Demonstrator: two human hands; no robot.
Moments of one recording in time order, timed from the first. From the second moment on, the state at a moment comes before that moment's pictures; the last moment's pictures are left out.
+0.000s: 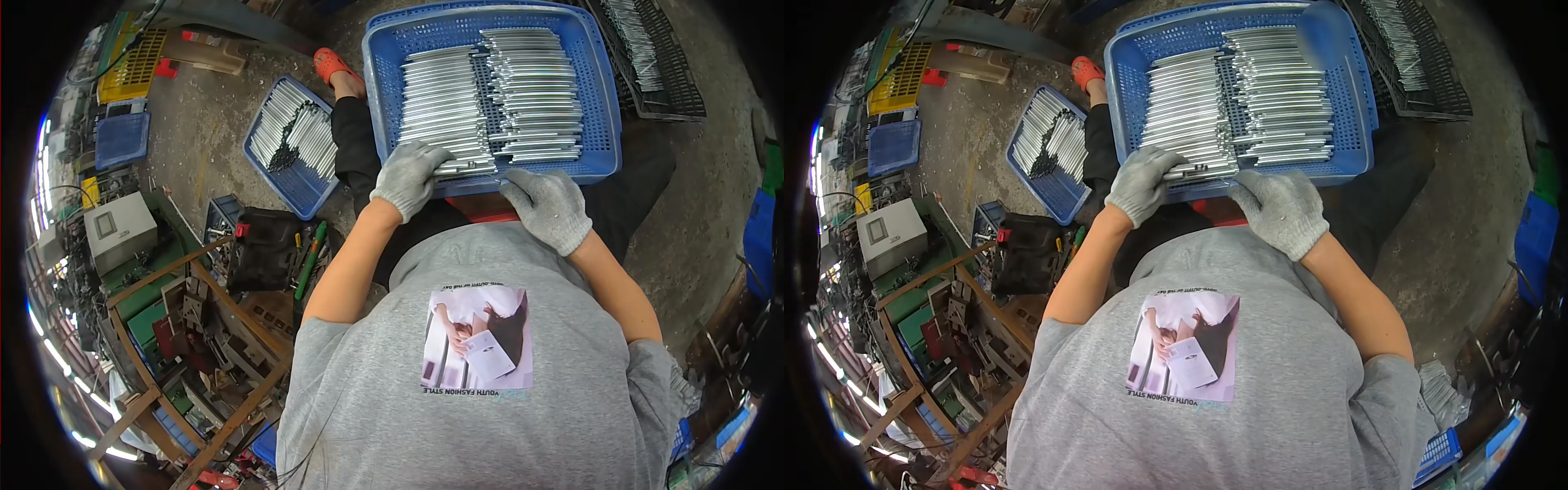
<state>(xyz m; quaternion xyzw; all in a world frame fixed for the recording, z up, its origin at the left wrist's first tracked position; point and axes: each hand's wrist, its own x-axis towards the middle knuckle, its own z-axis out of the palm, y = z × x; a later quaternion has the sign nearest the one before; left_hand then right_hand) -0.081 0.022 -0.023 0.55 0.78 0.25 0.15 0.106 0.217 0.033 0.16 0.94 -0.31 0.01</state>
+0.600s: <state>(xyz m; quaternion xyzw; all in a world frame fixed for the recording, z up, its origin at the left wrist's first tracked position) -0.048 0.001 0.003 0.49 0.77 0.36 0.19 0.102 0.215 0.050 0.07 0.95 -0.29 0.02</state>
